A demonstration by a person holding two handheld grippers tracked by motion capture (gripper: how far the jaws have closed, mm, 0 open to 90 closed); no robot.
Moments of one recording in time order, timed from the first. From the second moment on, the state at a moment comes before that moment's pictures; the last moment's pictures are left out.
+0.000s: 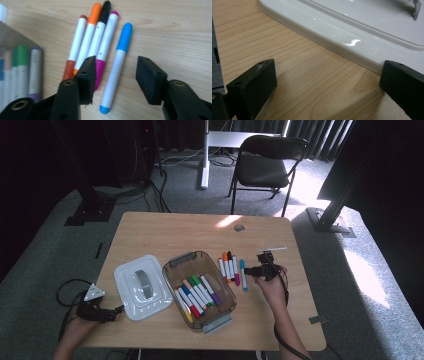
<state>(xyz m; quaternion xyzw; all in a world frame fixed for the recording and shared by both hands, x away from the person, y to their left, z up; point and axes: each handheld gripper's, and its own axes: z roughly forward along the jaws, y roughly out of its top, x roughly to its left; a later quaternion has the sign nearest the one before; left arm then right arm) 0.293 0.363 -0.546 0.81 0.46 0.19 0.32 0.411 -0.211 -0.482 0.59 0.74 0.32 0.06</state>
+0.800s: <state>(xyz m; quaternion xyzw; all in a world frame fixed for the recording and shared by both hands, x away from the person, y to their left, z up) 0.293 0.363 -0.546 0.81 0.46 0.19 0.32 0.432 -0.193 -0.516 0.61 0.75 0.23 0.09</state>
